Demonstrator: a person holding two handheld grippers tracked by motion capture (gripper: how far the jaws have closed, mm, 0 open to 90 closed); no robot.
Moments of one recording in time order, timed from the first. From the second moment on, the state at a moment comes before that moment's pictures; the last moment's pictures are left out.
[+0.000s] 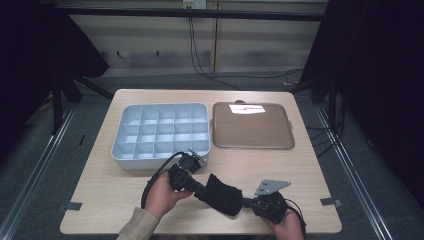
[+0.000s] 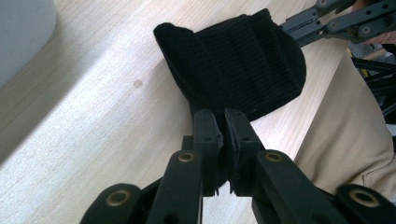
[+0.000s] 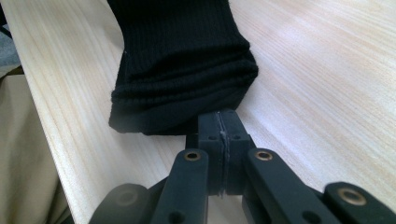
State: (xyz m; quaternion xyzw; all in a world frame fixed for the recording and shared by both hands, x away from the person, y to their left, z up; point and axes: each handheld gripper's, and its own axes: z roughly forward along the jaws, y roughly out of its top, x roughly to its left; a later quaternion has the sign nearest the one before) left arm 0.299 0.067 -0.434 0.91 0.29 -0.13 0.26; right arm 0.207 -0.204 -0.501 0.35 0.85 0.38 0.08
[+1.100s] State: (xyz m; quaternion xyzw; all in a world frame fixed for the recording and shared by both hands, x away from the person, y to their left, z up) left arm 0.295 0.044 -0.425 0.92 0.27 -0.14 0.24; right arm 0.207 -0.202 -0.501 0.35 0.85 0.38 0.08
